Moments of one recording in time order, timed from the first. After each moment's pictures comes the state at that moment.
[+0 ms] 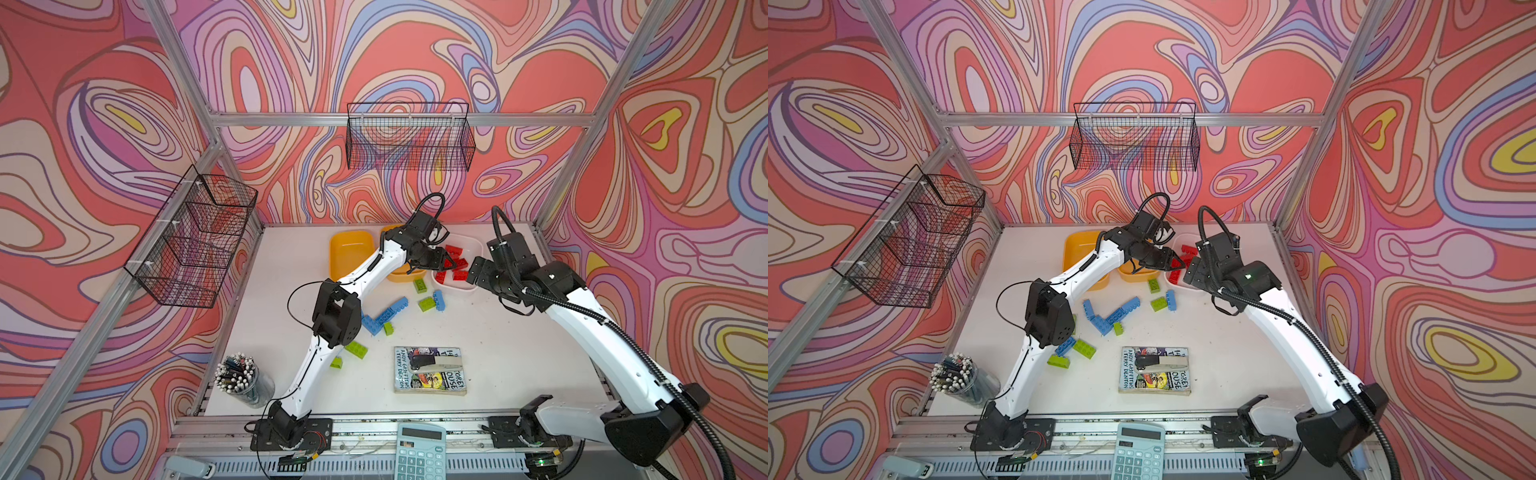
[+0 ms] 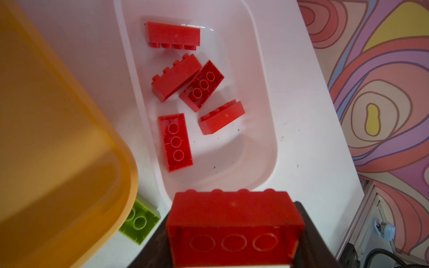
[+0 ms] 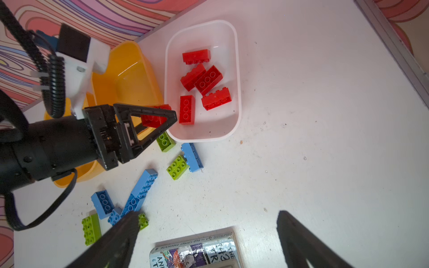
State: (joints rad) left arm -0.66 2.42 2.34 -0.81 0.35 -0.40; right arm 0.44 1.29 1.41 -1.04 0.25 0.77
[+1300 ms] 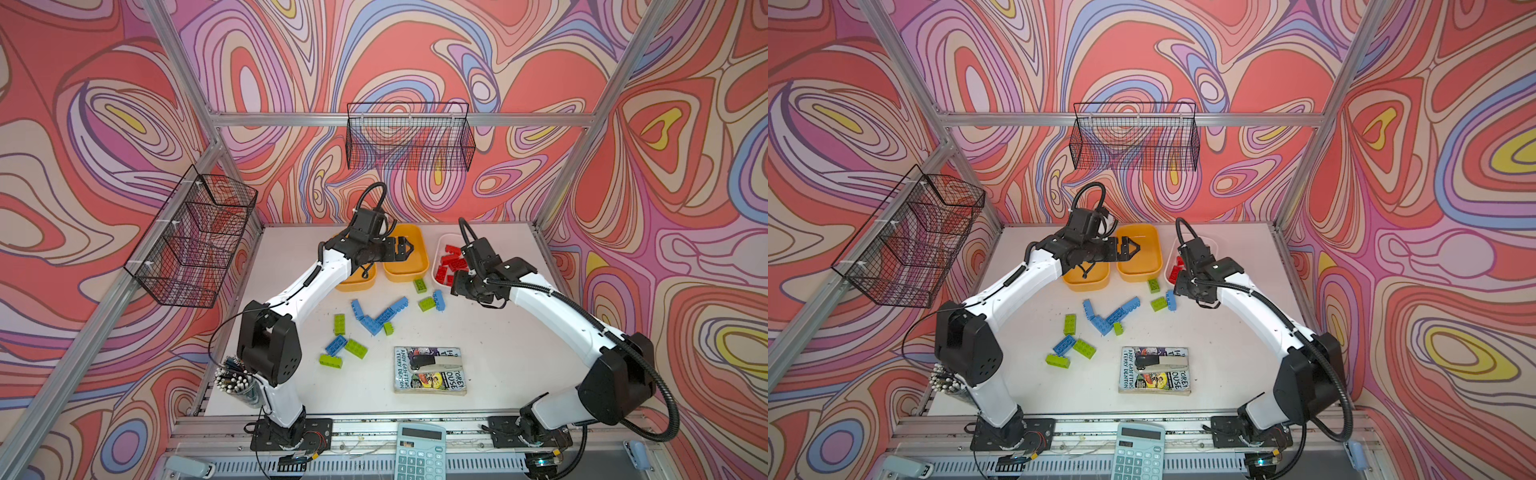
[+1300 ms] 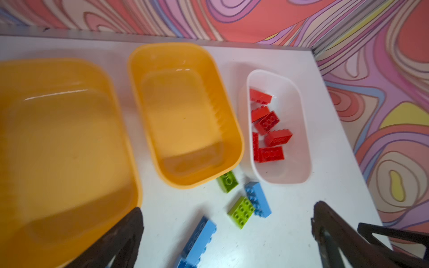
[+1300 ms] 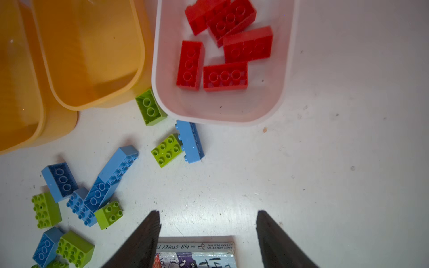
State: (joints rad) left arm -0.49 1.73 1.55 -0.58 0.06 -0.41; right arm 0.46 1.51 1.25 -0.85 0.09 0.66
